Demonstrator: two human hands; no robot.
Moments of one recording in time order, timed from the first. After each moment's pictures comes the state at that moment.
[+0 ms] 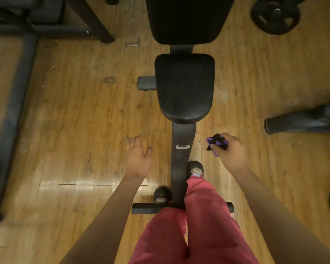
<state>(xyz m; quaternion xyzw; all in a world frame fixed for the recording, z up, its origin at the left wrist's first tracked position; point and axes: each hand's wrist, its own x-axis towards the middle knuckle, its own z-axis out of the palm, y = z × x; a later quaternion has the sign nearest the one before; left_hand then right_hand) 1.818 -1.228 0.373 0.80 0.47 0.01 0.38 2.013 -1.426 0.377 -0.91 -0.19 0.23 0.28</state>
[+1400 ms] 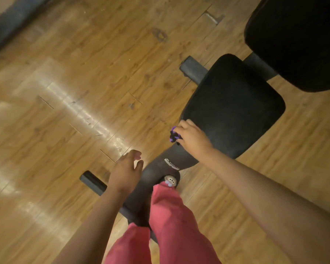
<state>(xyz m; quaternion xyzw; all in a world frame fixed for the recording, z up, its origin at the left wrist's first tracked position) 1.863 -1.267 0.269 0.56 0.69 0.01 0.45 2.092 -1.206 0.253 -0.59 -0.77 0.22 -0.04</state>
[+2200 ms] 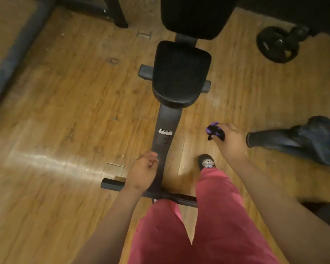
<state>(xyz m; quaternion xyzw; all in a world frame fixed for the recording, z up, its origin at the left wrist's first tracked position) 1.781 -1.415 0.365 0.70 0.48 0.04 0.53 2.049 -1.514 0.397 -0.89 -0.39 0.13 0.17</state>
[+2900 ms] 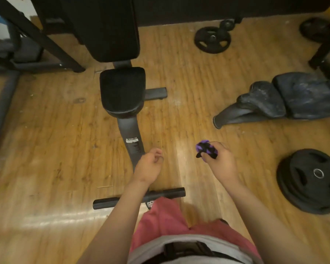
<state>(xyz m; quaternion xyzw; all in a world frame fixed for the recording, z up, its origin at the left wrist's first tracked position) 1.884 -1.573 0.463 0.80 0.35 -0.02 0.49 2.021 -1.761 0.473 -0.90 -0.19 0.15 0.36</state>
